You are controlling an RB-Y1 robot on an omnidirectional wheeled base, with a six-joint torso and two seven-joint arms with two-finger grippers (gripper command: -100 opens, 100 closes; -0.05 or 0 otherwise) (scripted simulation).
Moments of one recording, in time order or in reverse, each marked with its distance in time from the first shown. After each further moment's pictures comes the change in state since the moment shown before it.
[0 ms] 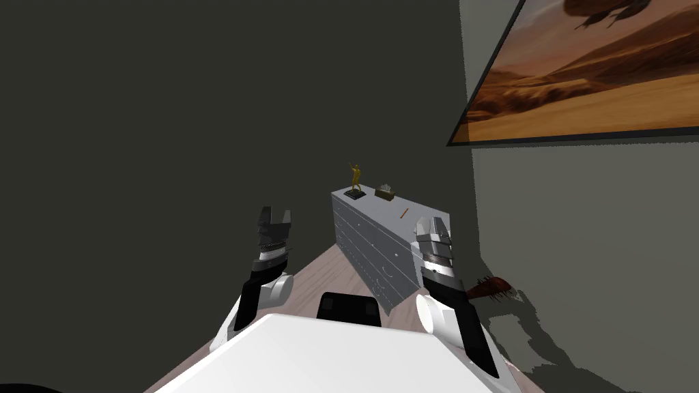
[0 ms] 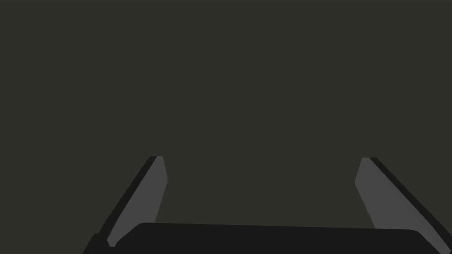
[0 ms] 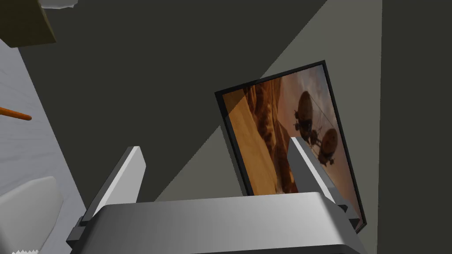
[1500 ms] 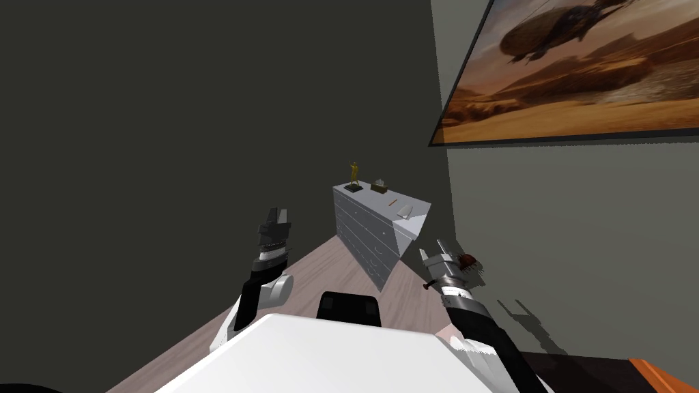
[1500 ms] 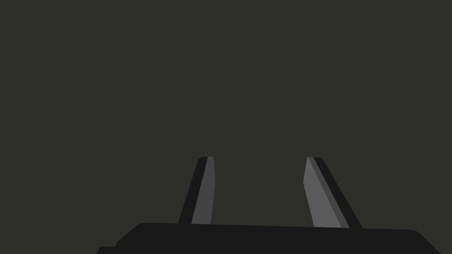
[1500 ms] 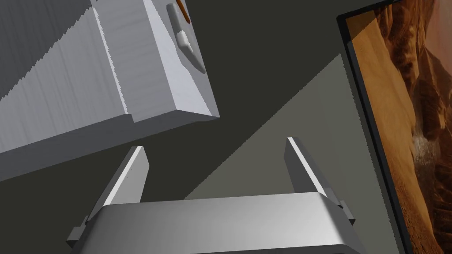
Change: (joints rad) left arm 0.000 0.000 0.000 0.000 0.000 0.000 0.000; right arm 0.211 -0.177 -0.074 -0.002 -0.159 0.288 -0.353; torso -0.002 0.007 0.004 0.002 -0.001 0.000
